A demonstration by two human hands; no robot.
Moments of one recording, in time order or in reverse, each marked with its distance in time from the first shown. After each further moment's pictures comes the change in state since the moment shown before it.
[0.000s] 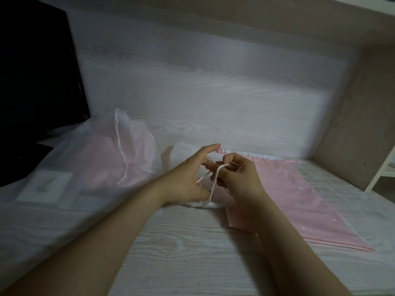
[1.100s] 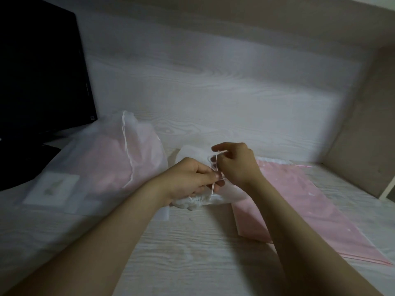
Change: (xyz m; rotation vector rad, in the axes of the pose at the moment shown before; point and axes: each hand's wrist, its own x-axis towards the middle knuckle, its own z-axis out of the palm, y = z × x) left_hand 0.005 0.001 -0.011 -0.324 -0.028 -0.317; right_hand 0.039 -0.026 0.014 -0.715 -0.001 -0.202
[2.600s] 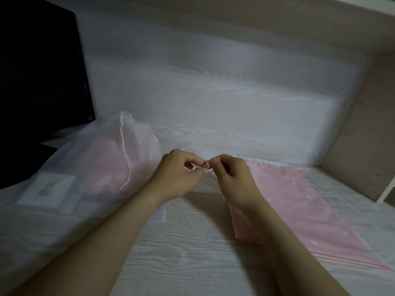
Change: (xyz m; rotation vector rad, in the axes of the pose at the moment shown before) left_hand 0.003 -0.005 -0.005 0.392 0.470 0.249; right_hand -0.020 0.023 0.018 0.201 0.005 -0.160
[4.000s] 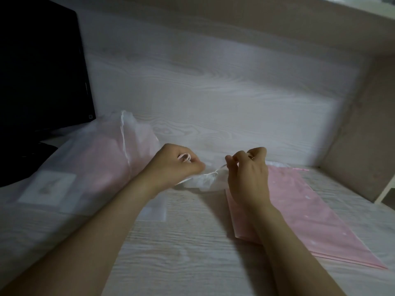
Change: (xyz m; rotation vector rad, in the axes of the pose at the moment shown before) left_hand 0.003 0.003 -0.022 -0.214 -0.094 -0.147; right_hand 0.003 0.027 -0.008 -0.560 0.336 -0.044
